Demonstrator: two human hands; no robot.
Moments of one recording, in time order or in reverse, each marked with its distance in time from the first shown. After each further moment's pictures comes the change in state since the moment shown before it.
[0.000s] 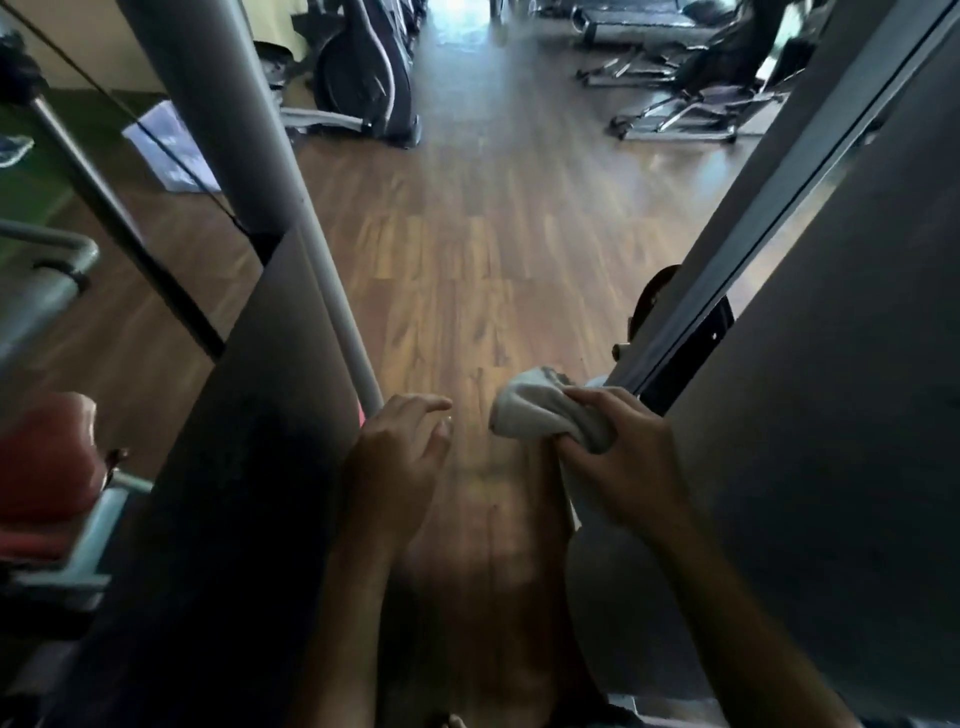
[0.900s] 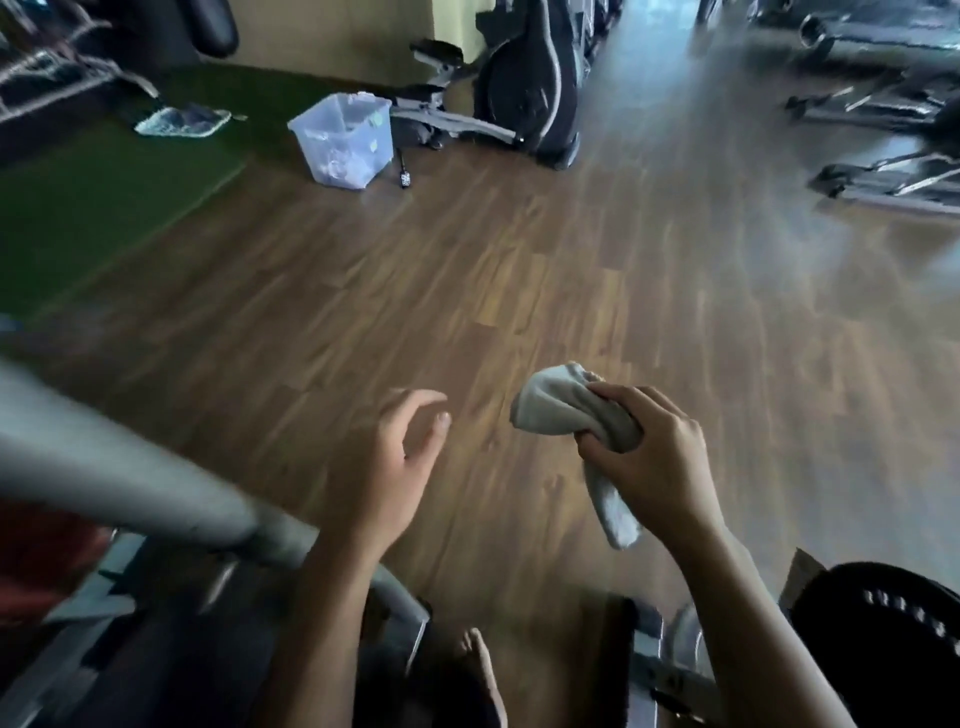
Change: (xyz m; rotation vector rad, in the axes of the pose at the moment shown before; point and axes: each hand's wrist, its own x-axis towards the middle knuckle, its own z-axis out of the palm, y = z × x) left_hand 0.403 -0.144 0.083 -0.037 0.218 -0.285; right_hand 0.485 0.099 0.145 0.070 -0.221 -0.113
